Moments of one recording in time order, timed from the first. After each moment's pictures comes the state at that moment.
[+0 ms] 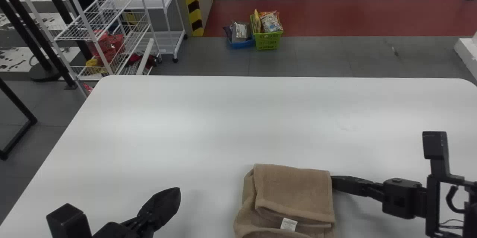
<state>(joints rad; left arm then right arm) 0.73 0.18 0.17 -2.12 0.27 0.22 -0.45 0.02 0.00 -0.20 -1.77 0.17 0.99 1.16</state>
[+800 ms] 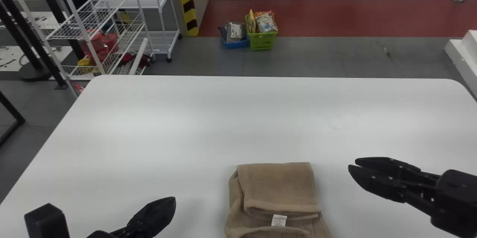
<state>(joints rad) 0.78 0.16 0.22 -2.27 0.35 0.45 -0.52 0.36 0.00 -0.31 -2.40 0.19 0.85 1.26</state>
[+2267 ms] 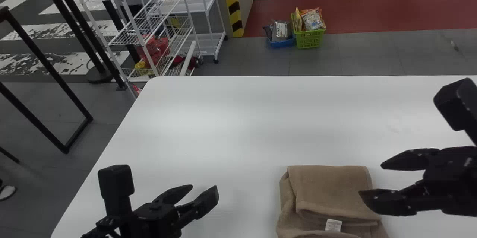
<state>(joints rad) 0.60 0.07 0.32 -2.34 0.36 0.84 -0.34 0.01 -0.24 0.26 -2.26 0.63 1.30 1.36</state>
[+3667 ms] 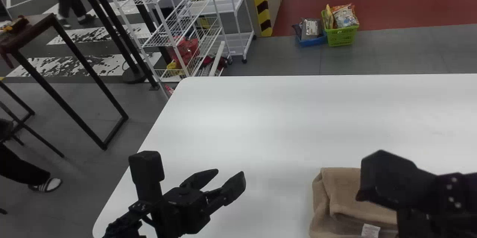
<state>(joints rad) 0.59 0.07 0.32 -2.39 0.33 0.84 -0.32 -0.01 -0.43 0.68 -2.30 0.82 0.90 1.36</state>
